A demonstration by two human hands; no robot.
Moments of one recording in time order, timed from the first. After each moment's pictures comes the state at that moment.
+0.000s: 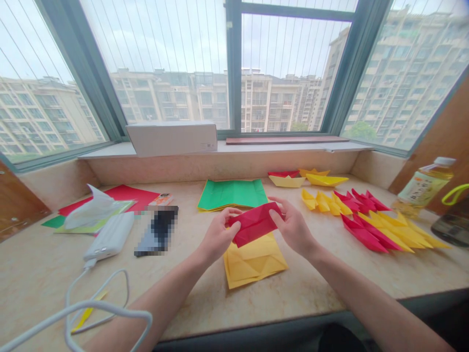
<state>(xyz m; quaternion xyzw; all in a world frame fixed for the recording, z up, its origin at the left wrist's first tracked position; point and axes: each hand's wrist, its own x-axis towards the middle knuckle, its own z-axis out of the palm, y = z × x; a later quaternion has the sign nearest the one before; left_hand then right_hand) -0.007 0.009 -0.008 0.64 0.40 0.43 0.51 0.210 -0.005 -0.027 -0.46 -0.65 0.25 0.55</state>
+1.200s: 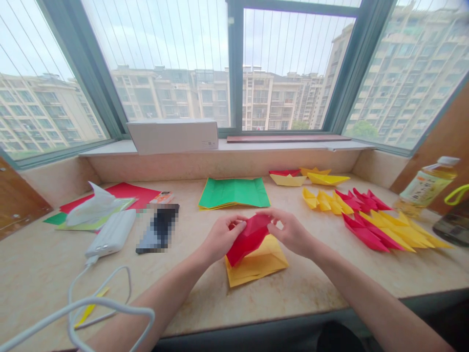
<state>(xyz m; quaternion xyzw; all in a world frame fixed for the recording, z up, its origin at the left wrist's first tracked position) -0.008 0.005 -0.012 0.66 0.40 0.38 0.50 0.207 -0.020 -0.013 -0.43 -0.75 0.23 0.45</state>
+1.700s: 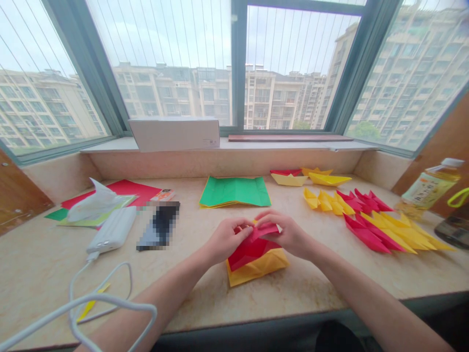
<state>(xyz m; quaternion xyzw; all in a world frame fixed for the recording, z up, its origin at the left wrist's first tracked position) -0.007 0.001 -0.012 0.76 0.38 0.31 0.43 0.204 -0.019 -0.017 -0.35 -0.78 0.29 0.43</state>
